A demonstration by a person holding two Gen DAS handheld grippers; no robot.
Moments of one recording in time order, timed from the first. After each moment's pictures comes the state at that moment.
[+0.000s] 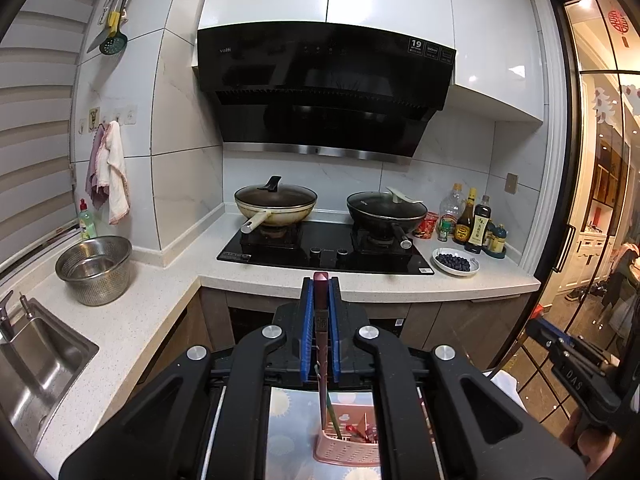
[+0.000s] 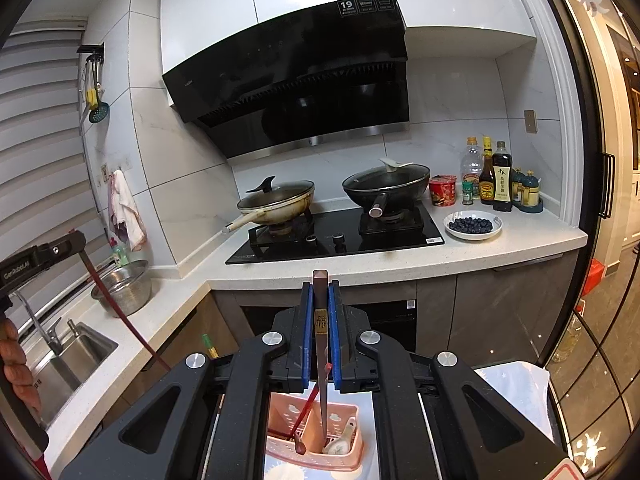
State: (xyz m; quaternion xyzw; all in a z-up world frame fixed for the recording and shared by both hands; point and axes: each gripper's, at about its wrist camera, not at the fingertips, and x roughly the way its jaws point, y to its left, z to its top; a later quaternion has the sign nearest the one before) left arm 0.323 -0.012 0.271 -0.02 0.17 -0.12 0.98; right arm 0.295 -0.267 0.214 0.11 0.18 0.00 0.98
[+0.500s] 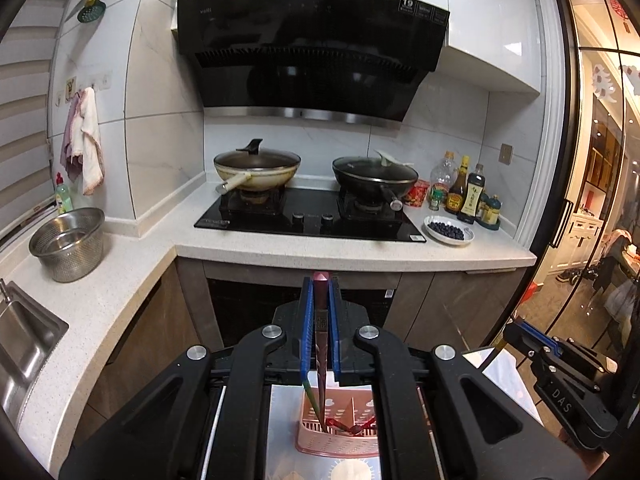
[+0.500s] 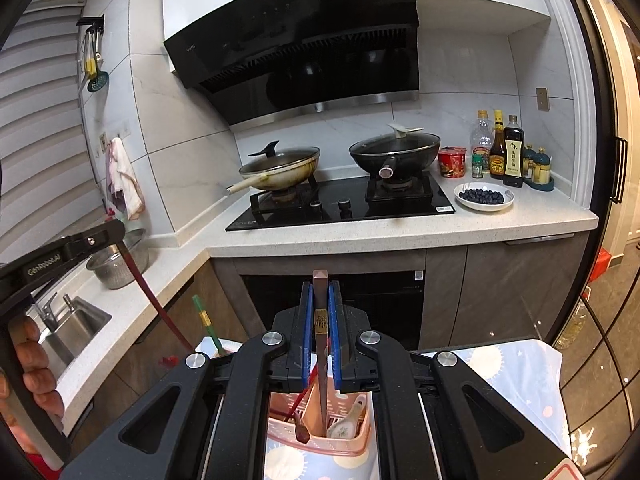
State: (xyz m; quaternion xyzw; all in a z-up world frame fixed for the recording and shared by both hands) left arm 0.357 -0.037 0.215 -0.01 0.22 -0.14 0.96; right arm 0.315 -0.253 0.172 0.10 0.22 0.01 0.97
